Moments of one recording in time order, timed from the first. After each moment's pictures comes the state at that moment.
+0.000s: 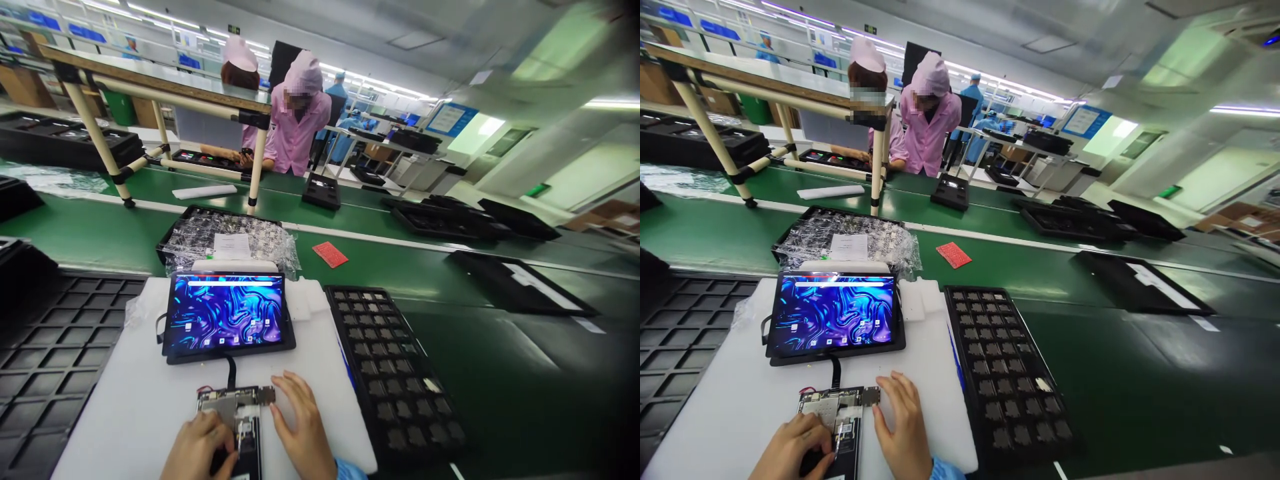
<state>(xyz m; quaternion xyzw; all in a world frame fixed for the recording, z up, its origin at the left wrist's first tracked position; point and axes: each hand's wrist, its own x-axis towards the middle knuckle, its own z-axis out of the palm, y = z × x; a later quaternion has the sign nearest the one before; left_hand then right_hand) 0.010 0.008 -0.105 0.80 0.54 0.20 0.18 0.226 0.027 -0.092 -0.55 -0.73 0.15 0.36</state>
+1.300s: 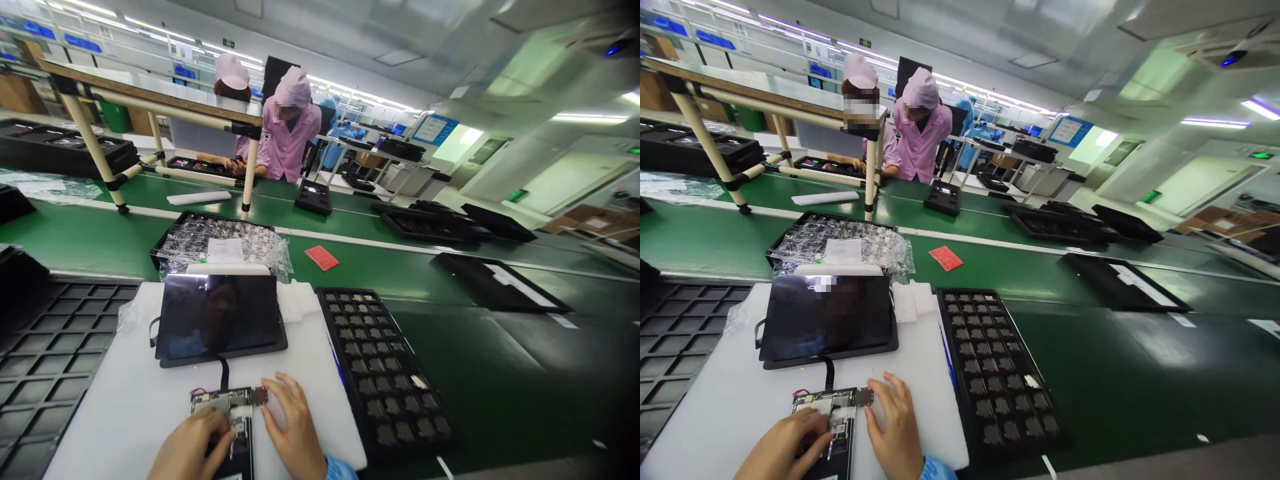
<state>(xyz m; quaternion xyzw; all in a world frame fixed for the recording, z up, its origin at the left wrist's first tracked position) 0.015 0.026 -0.095 0.81 0.53 0.13 0.21 0.225 0.026 -0.094 -0.55 -0.76 0.14 0.33</state>
